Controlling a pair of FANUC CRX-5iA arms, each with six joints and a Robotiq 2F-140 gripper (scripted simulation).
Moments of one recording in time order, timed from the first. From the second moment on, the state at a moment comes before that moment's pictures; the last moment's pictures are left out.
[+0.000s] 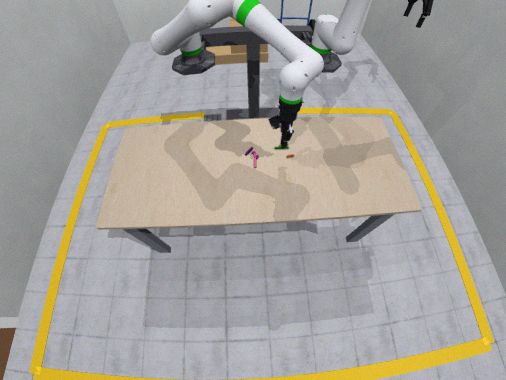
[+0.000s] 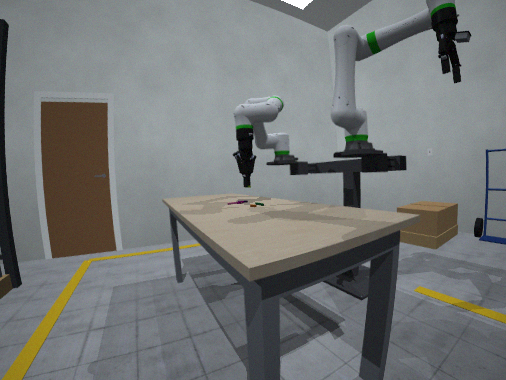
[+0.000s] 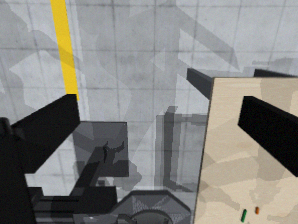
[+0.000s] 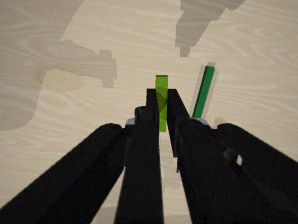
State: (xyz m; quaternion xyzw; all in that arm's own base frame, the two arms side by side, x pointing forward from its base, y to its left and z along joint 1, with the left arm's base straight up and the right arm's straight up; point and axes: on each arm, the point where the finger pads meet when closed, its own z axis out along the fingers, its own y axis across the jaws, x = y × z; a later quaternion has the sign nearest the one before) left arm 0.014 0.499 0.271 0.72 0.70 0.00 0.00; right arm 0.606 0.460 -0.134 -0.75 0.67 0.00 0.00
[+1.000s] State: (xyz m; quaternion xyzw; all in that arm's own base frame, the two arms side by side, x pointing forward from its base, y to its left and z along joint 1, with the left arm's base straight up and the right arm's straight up) left arm 0.014 0.499 0.271 0.72 0.70 0.00 0.00; right arm 0.607 0.460 -0.183 -0.75 0.67 0.00 0.00
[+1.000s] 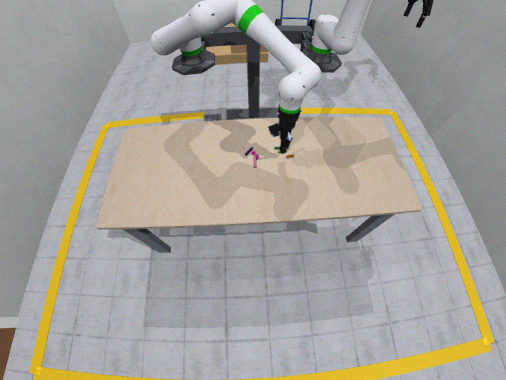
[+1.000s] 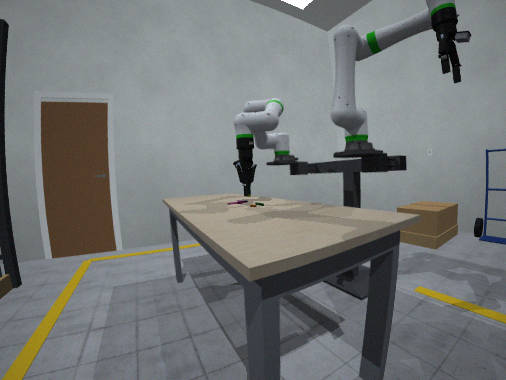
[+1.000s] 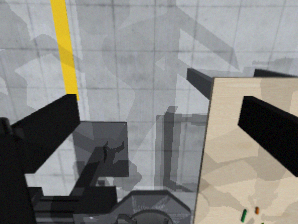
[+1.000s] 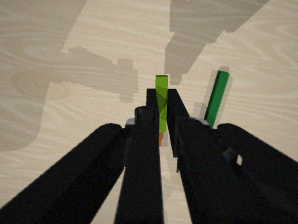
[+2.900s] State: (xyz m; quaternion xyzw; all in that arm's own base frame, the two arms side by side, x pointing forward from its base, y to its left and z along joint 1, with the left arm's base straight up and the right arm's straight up) left arm 0.014 0.499 0.271 0.72 0.70 0.00 0.00; right arm 0.608 0.460 -0.223 -0.75 0.67 0.00 0.00
